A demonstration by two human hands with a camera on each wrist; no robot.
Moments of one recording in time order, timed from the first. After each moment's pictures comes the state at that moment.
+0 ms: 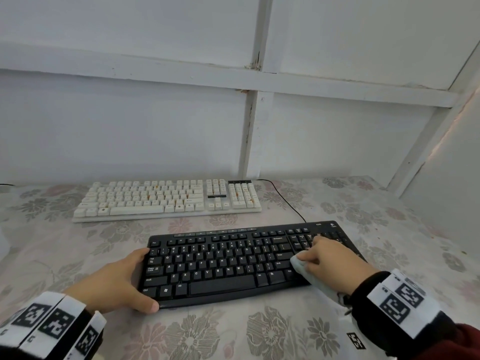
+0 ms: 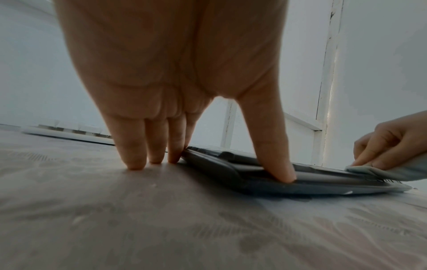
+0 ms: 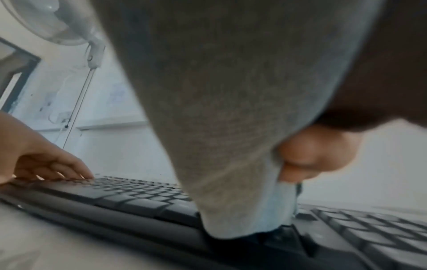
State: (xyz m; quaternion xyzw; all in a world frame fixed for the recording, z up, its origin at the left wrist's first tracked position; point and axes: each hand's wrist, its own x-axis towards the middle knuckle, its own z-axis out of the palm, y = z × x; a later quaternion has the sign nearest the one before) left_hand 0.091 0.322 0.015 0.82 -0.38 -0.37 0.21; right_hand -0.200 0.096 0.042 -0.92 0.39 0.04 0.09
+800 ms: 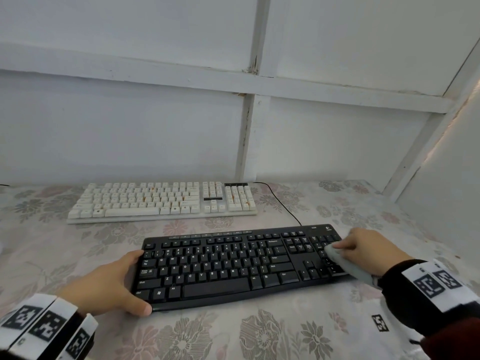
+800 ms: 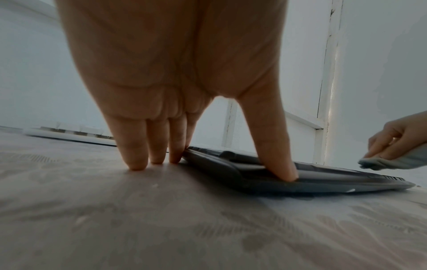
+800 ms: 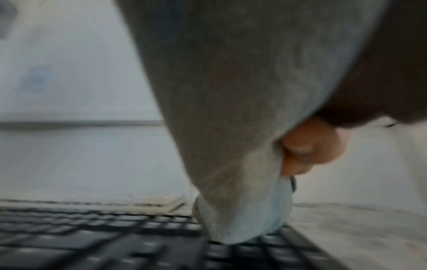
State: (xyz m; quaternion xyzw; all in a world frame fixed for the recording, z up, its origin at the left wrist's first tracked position) left_hand 0.095 0.322 0.010 0.80 -0.40 -0.39 0.22; right_hand -0.250 0.038 0.060 -0.87 0.49 0.02 0.10
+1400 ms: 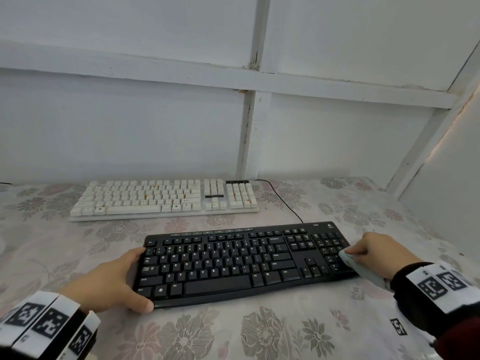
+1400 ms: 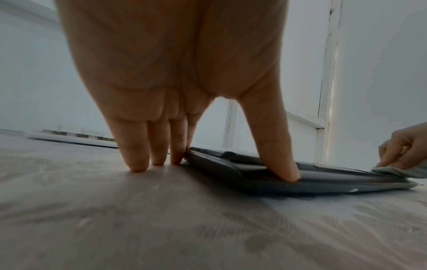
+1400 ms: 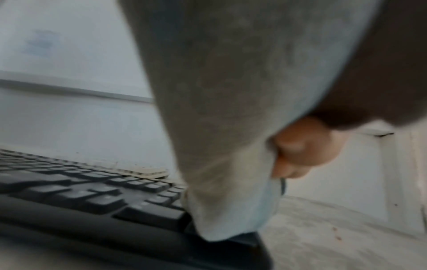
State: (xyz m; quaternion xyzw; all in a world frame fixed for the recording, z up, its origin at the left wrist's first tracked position) left_hand 0.094 0.323 0.011 0.80 -0.40 -0.38 0.22; right_hand -0.268 0.025 0.045 -0.87 0.49 0.05 0.05
